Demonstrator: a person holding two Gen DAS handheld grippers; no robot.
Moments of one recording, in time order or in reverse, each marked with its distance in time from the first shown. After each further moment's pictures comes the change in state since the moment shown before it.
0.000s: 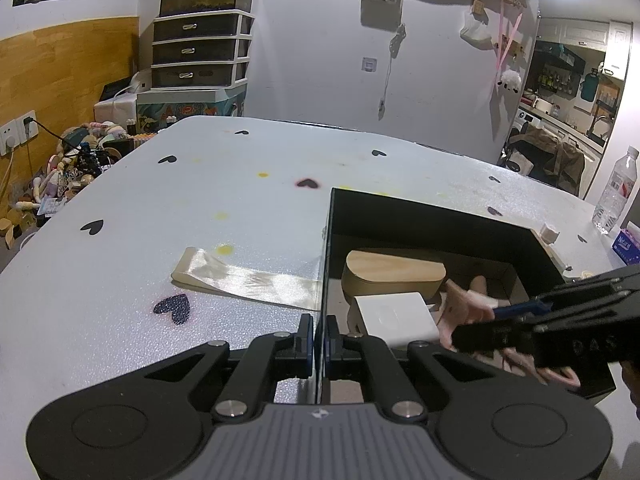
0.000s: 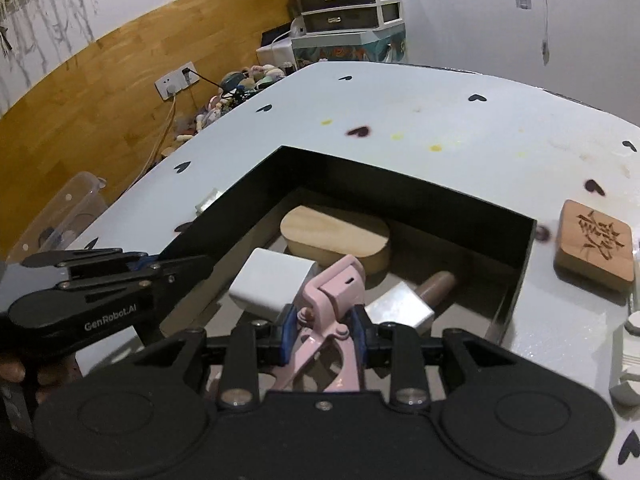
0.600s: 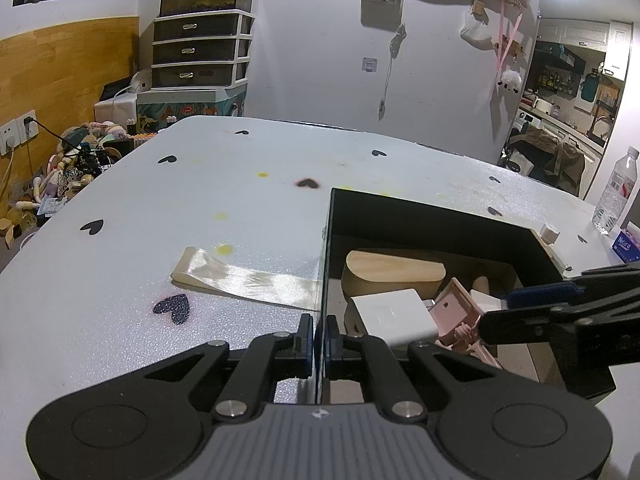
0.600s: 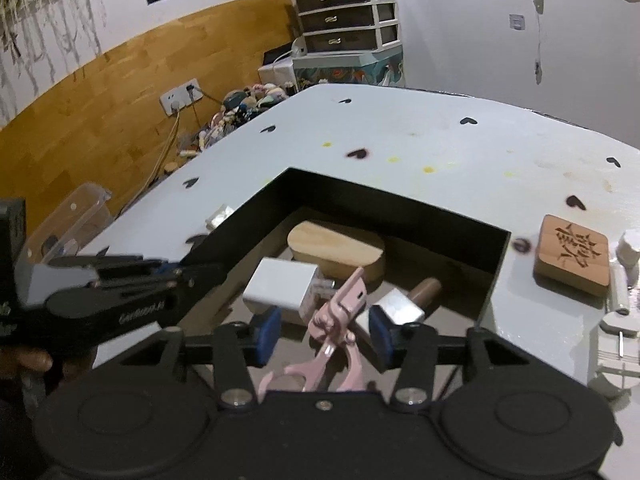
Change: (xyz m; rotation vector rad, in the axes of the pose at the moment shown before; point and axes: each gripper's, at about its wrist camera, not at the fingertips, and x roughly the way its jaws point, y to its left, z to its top) left arm 0.000 -0.001 0.001 -0.001 0.000 0.000; right arm -0.031 0.007 -0.005 -0.016 -0.051 -0.013
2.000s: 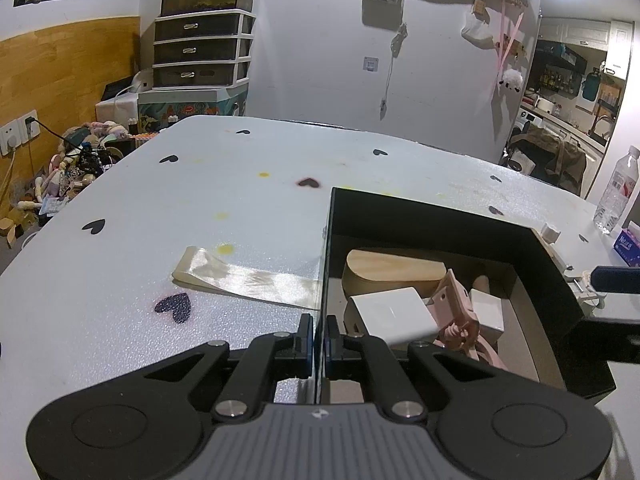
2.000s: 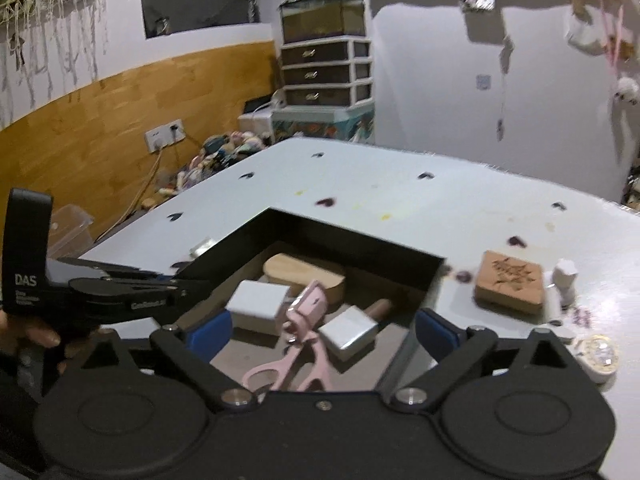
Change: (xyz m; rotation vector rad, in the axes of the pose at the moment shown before) left arm 0.000 0.001 0.000 -0.007 -0.002 0.001; right arm -0.049 0.005 -0.027 -0.039 -0.200 -0.133
